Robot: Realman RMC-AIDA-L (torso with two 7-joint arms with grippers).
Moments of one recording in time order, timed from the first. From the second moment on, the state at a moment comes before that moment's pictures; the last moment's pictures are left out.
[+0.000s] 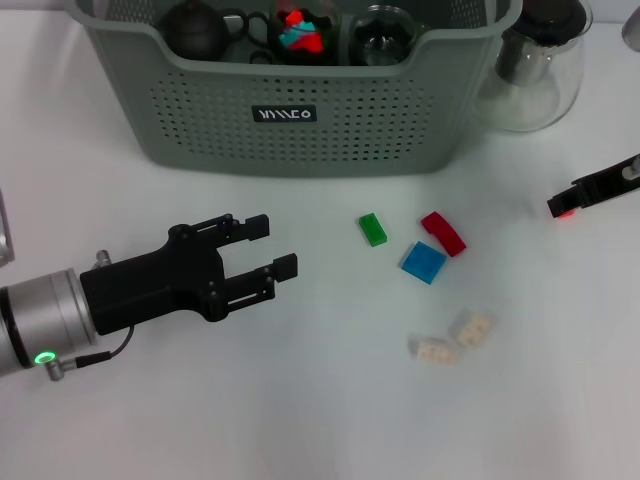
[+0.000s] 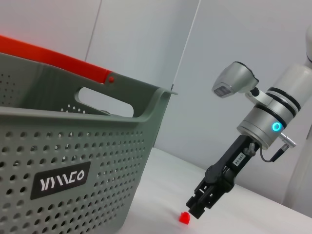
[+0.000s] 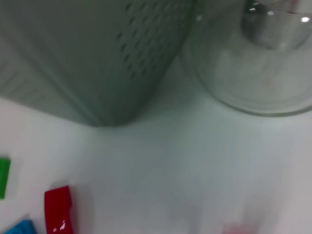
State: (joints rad) left arm -0.40 -2.17 0.40 0.44 2.10 1.63 -1.06; right arm 0.69 2.09 -1.00 -0.96 -2.77 -1.32 2.53
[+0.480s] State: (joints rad) left arm -0.40 -2.17 0.40 0.44 2.10 1.62 -1.06; right arm 0.71 2.09 -1.01 -0.89 -2.84 -1.26 2.64
